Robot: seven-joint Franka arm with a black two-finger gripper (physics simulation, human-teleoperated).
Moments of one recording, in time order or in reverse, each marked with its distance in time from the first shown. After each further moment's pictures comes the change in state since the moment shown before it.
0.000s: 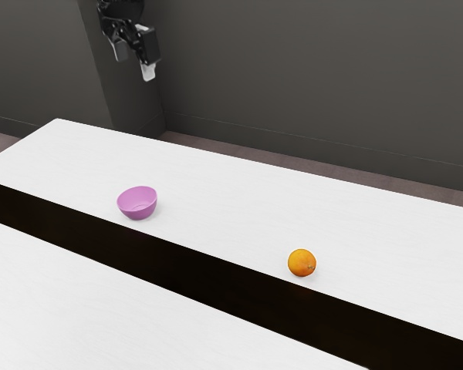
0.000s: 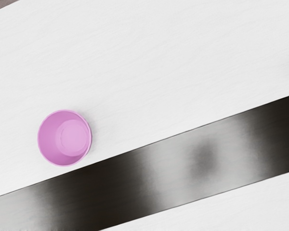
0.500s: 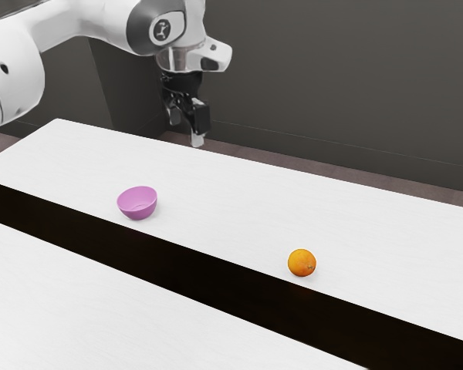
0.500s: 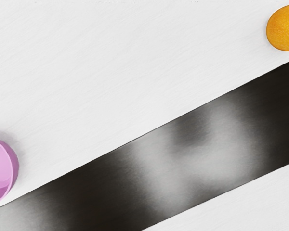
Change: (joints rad) arm -0.108 0.055 0.008 -0.281 -0.036 0.221 0.008
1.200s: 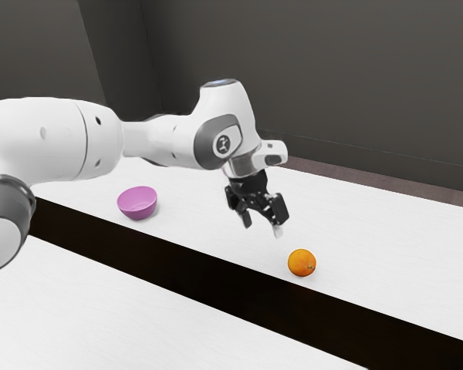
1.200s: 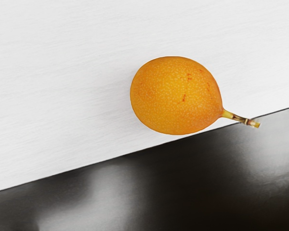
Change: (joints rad) arm -0.084 0.176 -0.027 -0.295 -0.425 0.472 -0.184
